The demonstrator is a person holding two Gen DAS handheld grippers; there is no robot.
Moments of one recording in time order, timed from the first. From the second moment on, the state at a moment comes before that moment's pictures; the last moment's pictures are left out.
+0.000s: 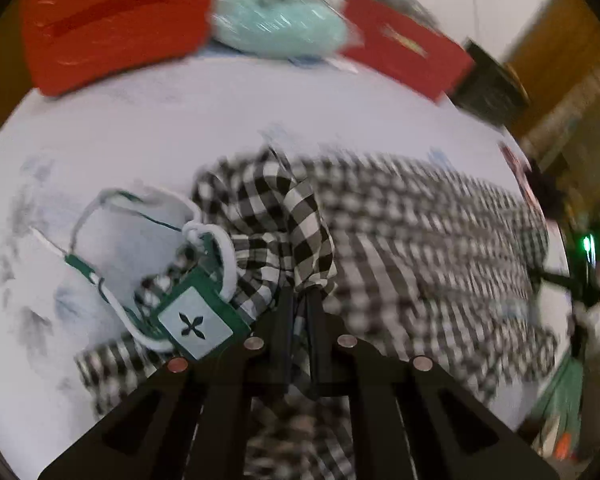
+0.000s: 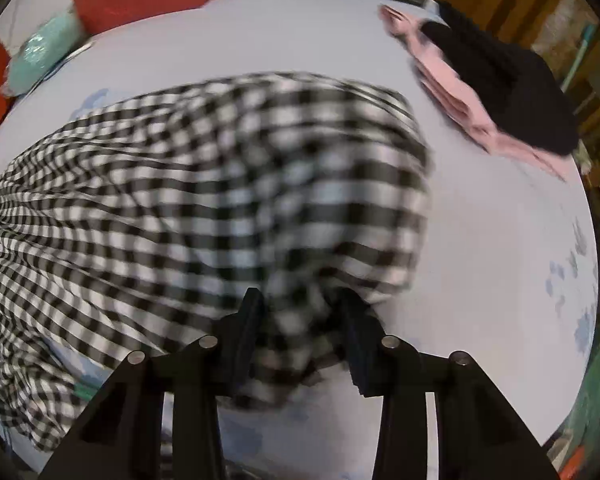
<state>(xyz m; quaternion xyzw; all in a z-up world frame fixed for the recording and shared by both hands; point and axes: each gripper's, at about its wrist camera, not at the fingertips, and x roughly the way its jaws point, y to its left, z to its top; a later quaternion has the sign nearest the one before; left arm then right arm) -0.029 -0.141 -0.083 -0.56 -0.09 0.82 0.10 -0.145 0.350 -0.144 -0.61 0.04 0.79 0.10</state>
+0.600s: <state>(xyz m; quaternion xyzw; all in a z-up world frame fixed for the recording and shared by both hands) -0.060 -0.207 -0.048 -0.50 -0.07 0.86 0.01 -0.130 0.342 -0.146 -0.59 0.07 0.80 0.07</state>
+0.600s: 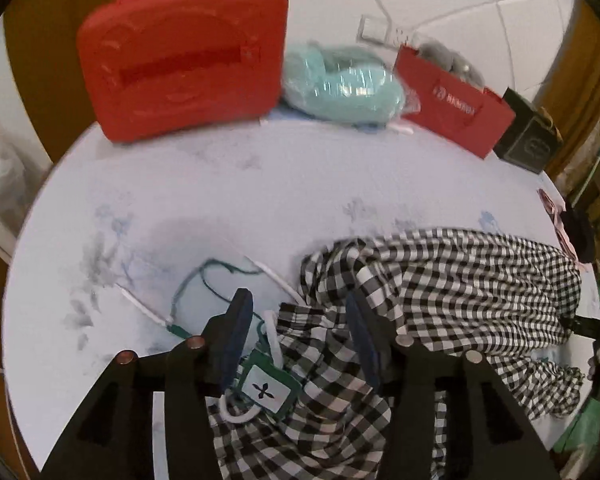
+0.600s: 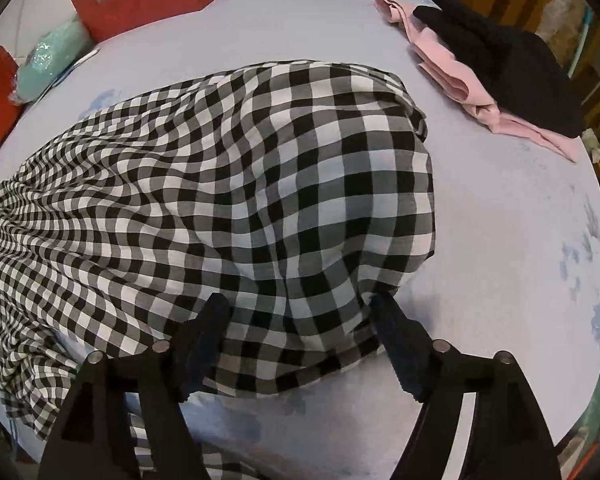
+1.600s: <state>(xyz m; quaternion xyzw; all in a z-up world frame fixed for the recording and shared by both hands) -0.097 -0.268 0.005 -0.36 -0.04 0.92 -0.18 -0.191 0.284 -0.043 -0.45 -0.13 0.88 0.09</state>
